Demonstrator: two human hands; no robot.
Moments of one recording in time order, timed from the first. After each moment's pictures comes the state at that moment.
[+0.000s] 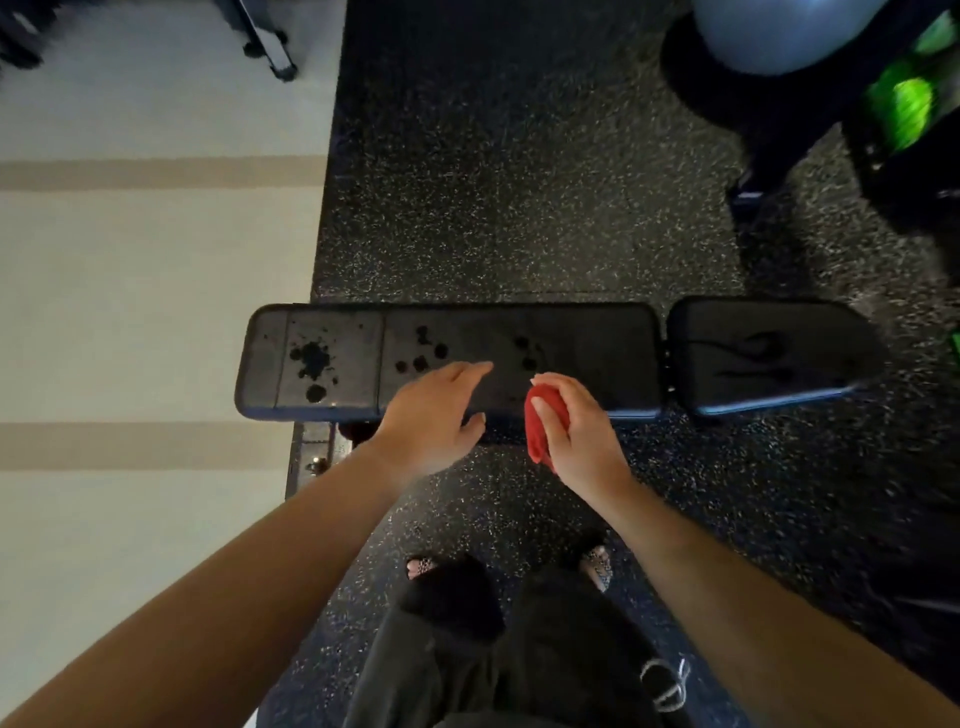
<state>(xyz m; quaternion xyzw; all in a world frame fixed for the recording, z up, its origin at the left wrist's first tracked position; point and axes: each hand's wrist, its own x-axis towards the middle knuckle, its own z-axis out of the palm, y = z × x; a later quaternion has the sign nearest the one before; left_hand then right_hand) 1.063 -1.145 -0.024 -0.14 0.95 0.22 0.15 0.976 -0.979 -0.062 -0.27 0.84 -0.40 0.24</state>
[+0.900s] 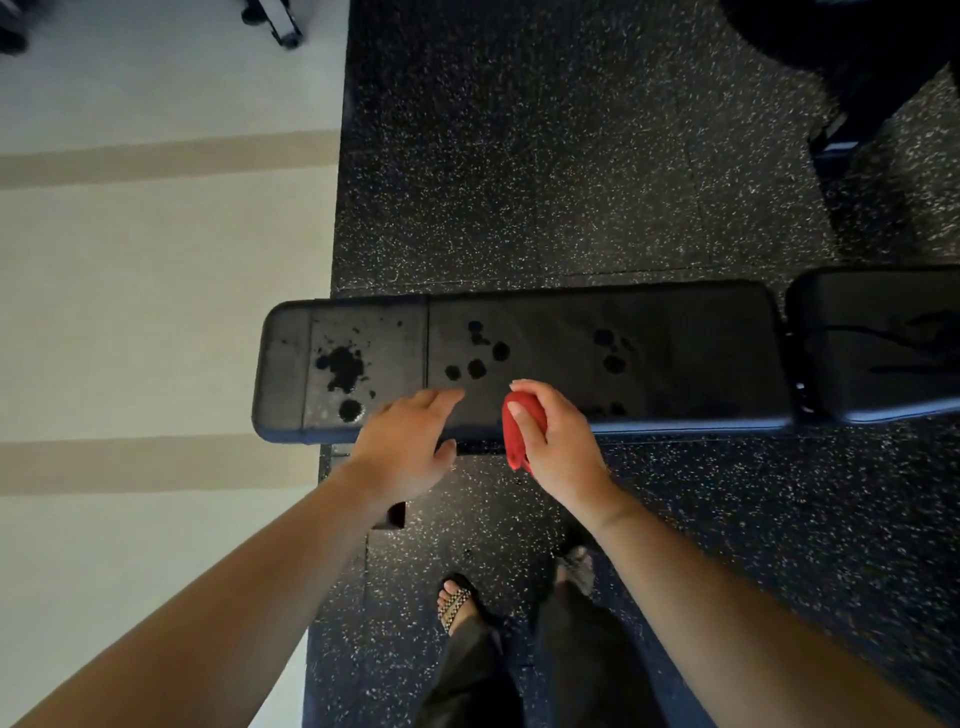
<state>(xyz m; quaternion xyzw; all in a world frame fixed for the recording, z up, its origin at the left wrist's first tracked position) 1.110 -1.282 -0.177 -0.17 0.95 0.17 0.22 1.013 -1.122 -0.218 -0.23 0.83 -0.42 0.29</state>
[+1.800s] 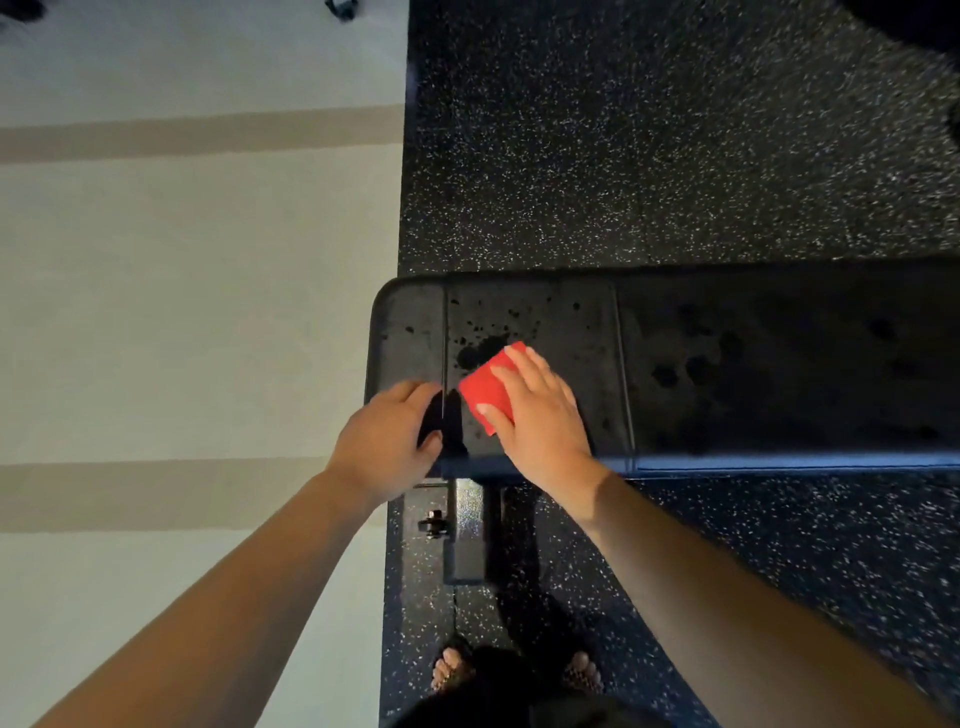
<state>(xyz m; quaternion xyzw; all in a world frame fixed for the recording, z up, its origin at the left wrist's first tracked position) 1.238 -1.532 -0.366 -0.21 0.95 0.19 0.15 1.122 -1.389 -0.397 -0.40 0.88 -0.18 0.19</state>
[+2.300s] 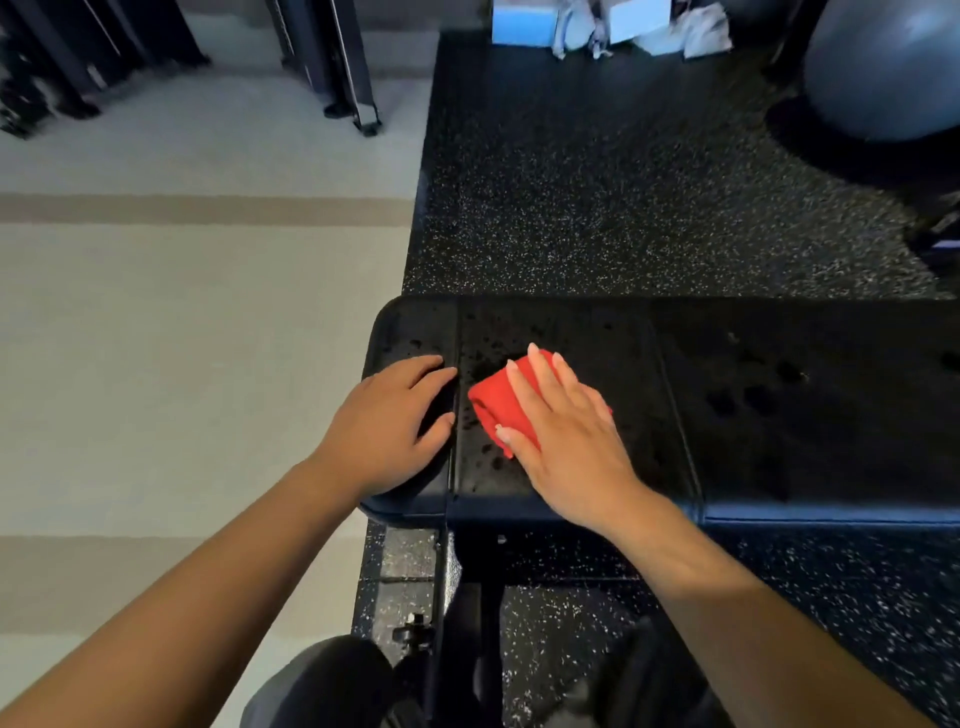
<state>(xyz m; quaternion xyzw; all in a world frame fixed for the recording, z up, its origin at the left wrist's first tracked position) 1.225 -1.572 -0.445 -0.12 0.99 0.11 -0.04 1.119 -1.390 -0.445 -0.46 0.87 -0.11 0.08</state>
